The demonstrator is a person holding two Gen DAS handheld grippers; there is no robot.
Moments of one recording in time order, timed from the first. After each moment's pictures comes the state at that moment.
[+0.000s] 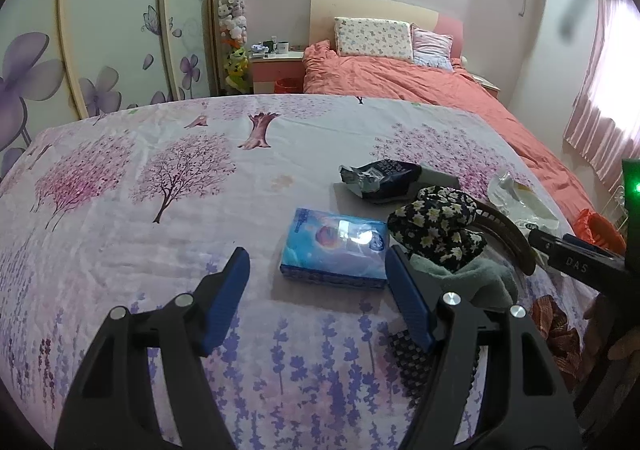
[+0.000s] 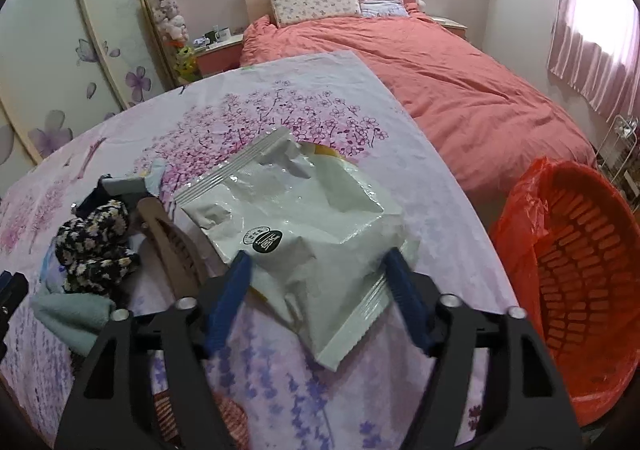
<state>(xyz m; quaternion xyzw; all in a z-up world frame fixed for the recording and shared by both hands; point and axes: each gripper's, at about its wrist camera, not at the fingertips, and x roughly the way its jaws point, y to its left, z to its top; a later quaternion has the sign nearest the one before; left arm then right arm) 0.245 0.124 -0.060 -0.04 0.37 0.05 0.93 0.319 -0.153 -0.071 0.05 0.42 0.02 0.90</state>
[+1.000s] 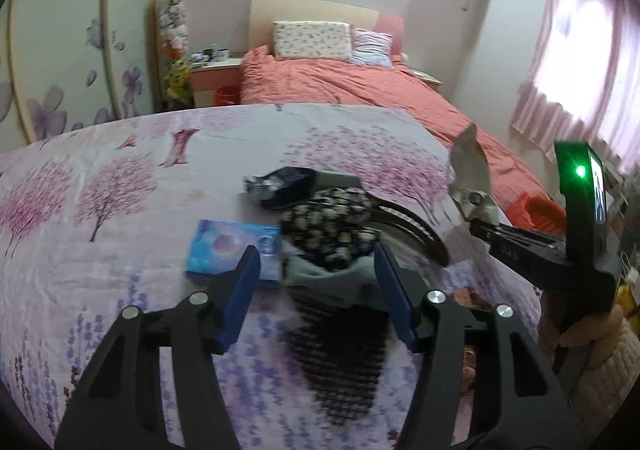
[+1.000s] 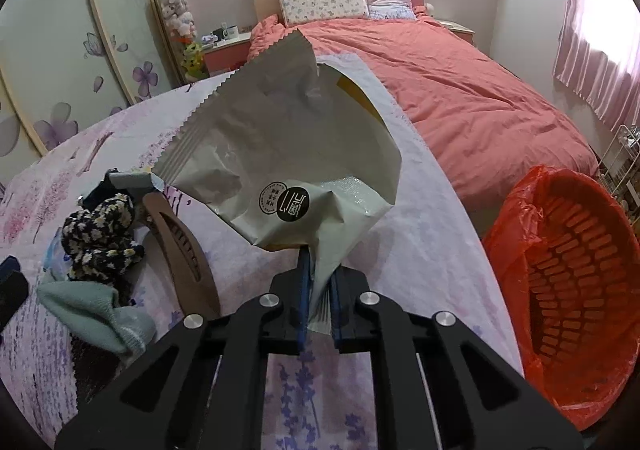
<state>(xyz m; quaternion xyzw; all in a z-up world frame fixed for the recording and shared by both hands) 0.236 0.073 -0.044 -0.03 0.36 -0.07 0.93 0.305 -0.160 -0.063 0.05 0.41 0.03 0.91</state>
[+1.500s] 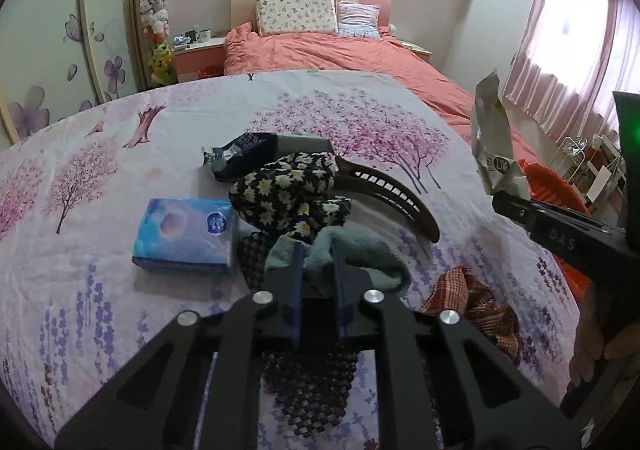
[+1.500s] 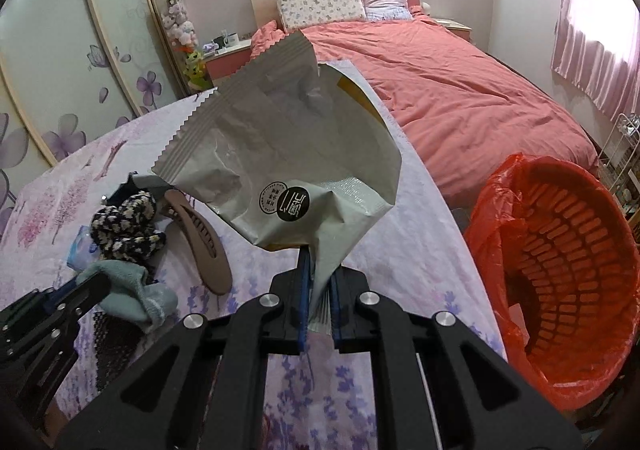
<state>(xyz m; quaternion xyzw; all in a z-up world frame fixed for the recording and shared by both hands) 0.253 0.053 -0.070 -0.02 0.40 -0.09 0.91 0.285 -0.169 -0.046 0.07 0.41 0.04 0.91</state>
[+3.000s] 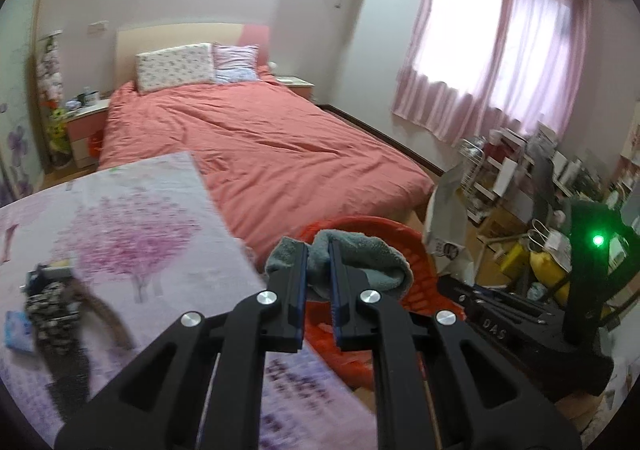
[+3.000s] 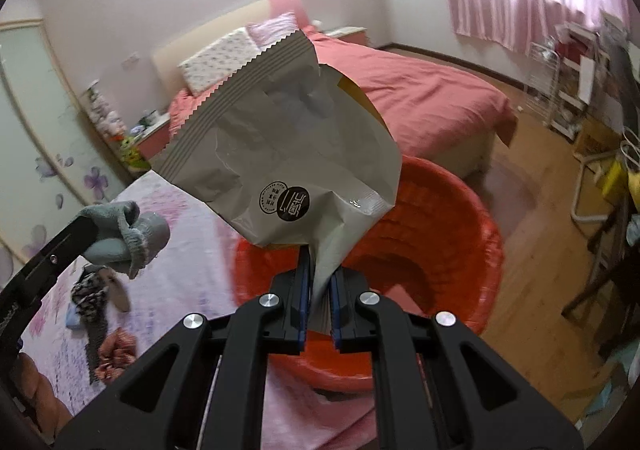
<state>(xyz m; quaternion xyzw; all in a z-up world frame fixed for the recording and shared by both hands) 0.237 -0.185 0.019 -0.01 0.32 -0.28 0.91 0.210 -0.364 -0.031 0.20 0.36 -0.10 0.90</state>
